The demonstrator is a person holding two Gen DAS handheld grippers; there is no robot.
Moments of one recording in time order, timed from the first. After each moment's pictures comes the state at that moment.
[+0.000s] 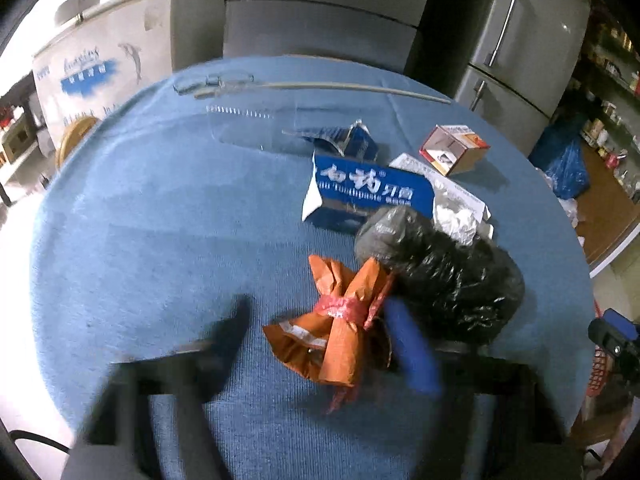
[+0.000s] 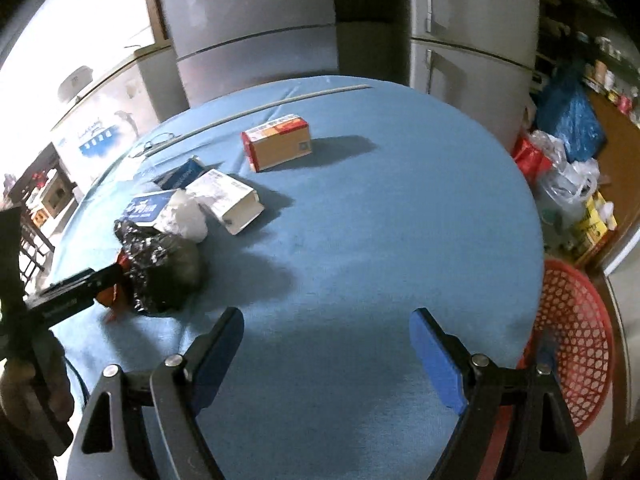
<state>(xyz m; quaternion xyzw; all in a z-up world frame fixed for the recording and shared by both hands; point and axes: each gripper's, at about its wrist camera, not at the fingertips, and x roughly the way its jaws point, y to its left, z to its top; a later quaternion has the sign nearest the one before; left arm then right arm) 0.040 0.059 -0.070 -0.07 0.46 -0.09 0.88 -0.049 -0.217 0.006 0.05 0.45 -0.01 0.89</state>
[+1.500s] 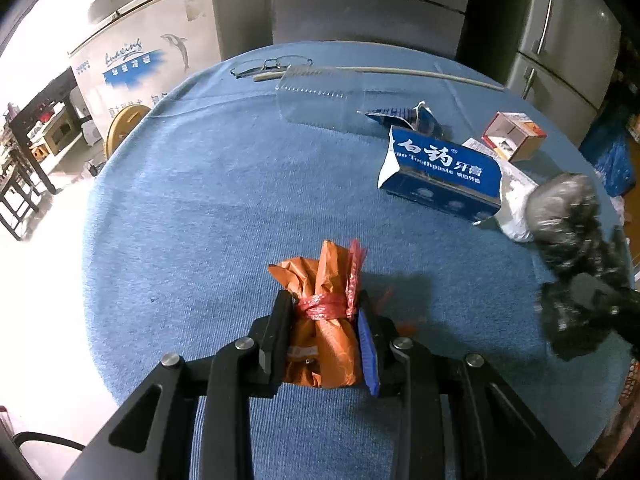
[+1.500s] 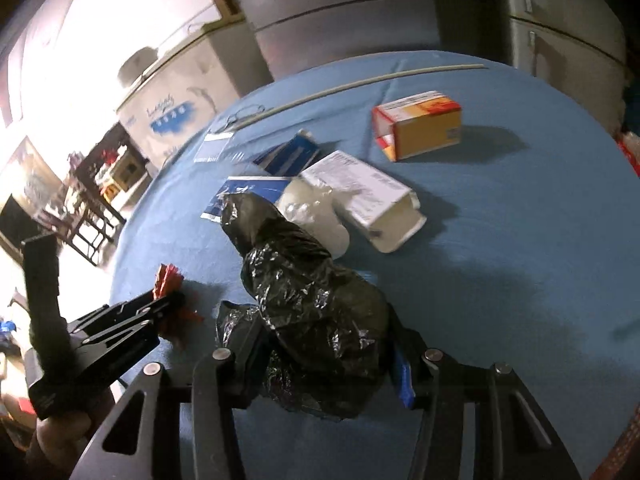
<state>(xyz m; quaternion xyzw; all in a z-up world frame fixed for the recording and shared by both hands) 0.030 0.075 -0.075 -0.02 0.48 0.02 0.88 -0.003 -0.148 -0.012 0.10 0.46 0.14 0.87</state>
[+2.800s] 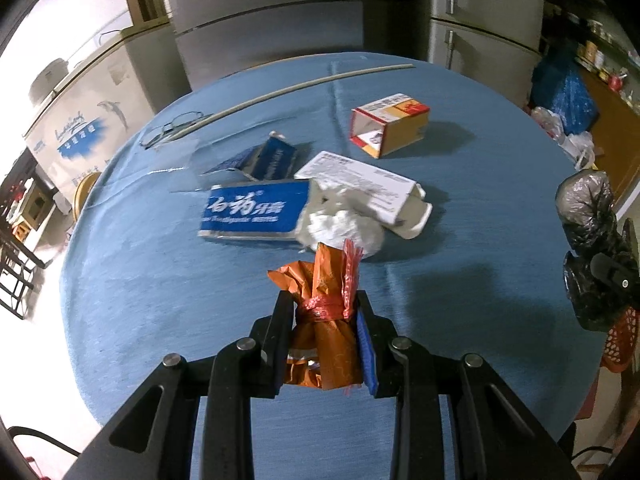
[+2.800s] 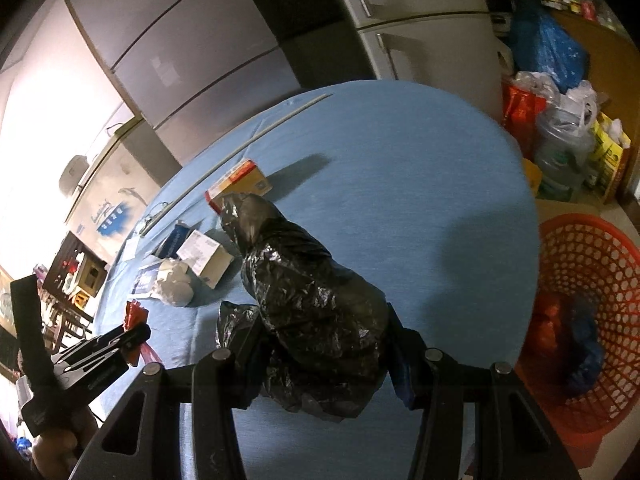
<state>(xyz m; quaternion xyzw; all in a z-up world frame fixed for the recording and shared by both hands) 0.029 -0.054 -0.034 0.08 0.46 -0.06 0.88 -0.058 -0.301 0.001 0.22 0.41 0.00 0.89</state>
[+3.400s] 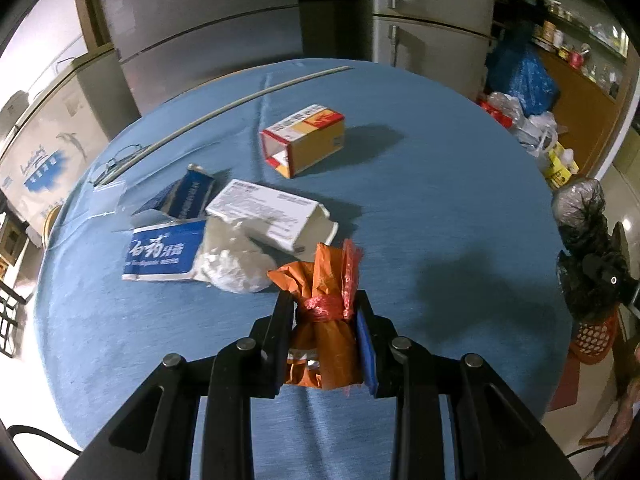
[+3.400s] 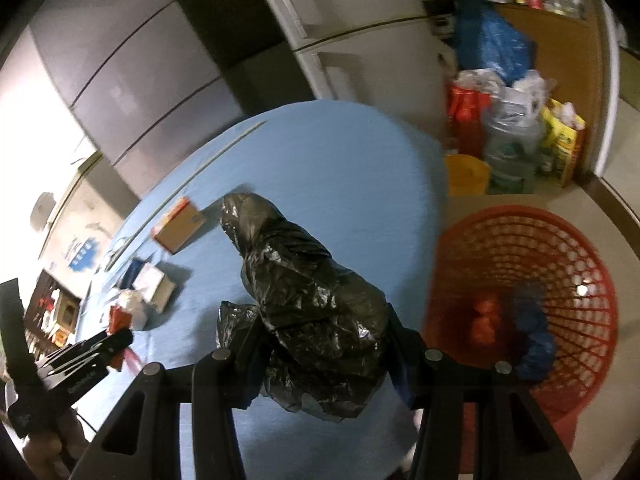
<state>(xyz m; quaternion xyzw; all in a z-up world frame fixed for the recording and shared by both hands) 0.028 -0.114 -0.027 0.10 0.46 -0.13 0.87 -0.096 -0.372 0.003 0.24 0.39 -0.09 0.88</state>
